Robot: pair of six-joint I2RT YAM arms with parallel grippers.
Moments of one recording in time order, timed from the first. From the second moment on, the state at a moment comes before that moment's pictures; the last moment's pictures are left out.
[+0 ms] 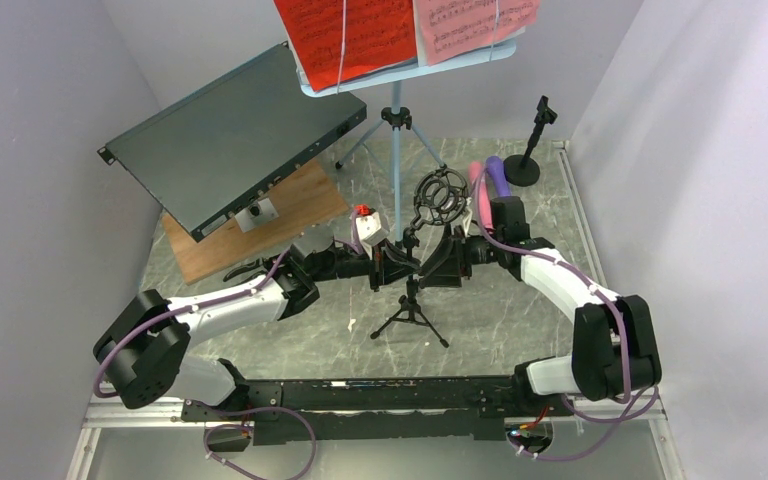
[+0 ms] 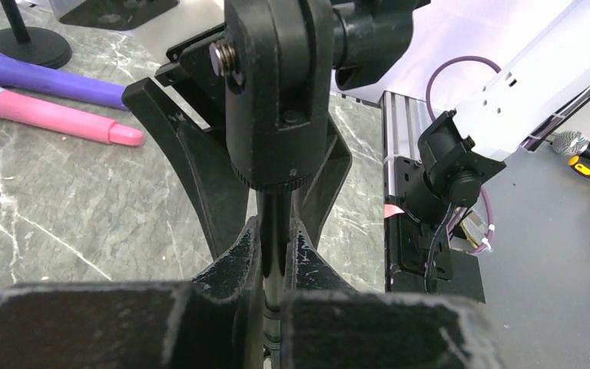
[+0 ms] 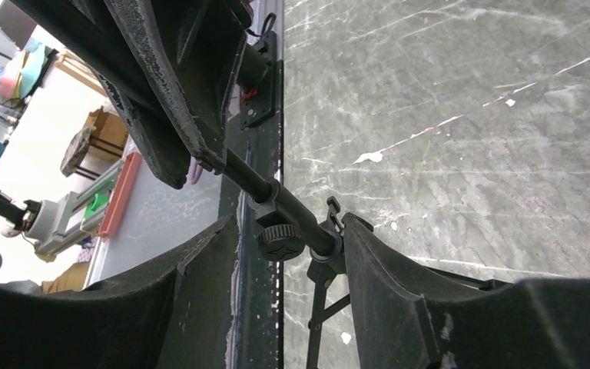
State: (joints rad) left arm -0.83 1.36 0.72 0.67 0.58 -0.22; right arm 0.21 1.35 0.75 -0.15 -1.38 -0.07
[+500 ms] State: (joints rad) left arm -0.83 1.33 0.72 0.66 0.57 -0.20; right arm 0.23 1.37 0.78 -0.28 -1.41 -0.25
